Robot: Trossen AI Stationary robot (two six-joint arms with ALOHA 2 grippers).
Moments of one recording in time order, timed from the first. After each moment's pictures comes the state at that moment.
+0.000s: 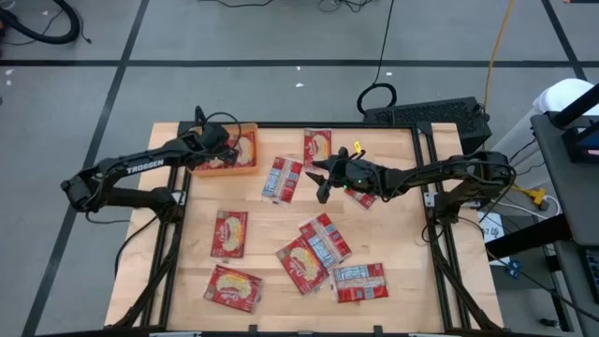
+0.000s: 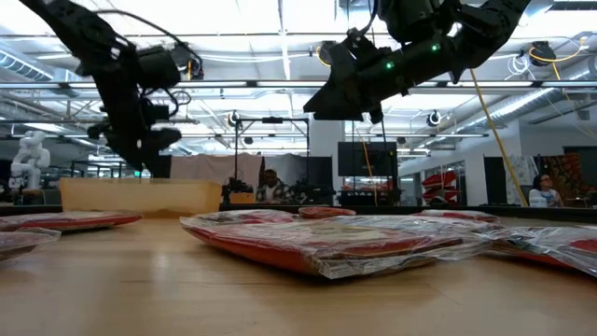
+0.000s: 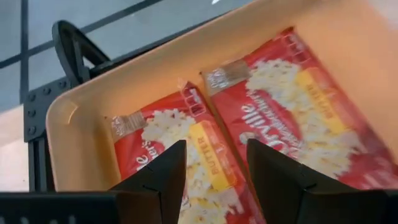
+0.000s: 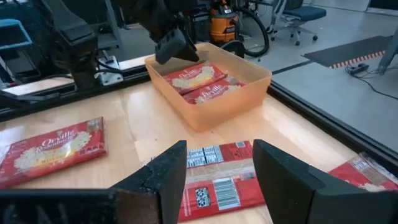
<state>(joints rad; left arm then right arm) 0.72 1.16 0.61 -0.46 -0.44 -0.35 -0.11 1.53 0.71 0.52 0.30 0.18</state>
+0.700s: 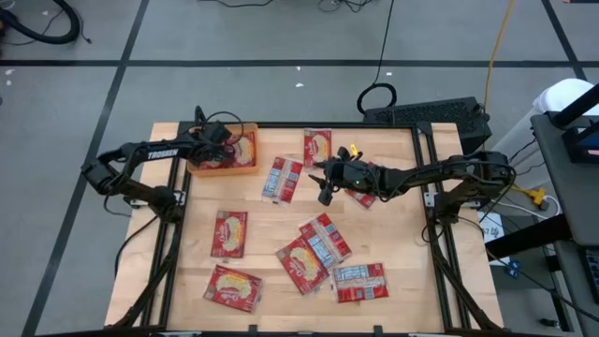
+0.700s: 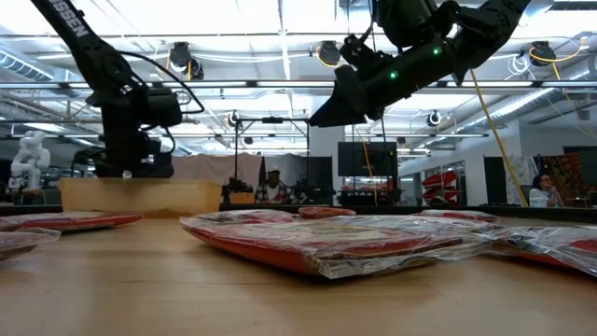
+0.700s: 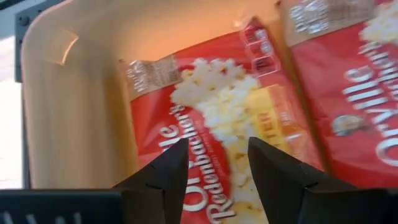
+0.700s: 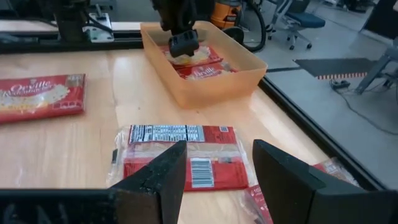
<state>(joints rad) 0.86 1.38 0.59 -0.42 -0.42 -0.41 -0.12 1.53 0.71 0.45 0.31 -0.02</state>
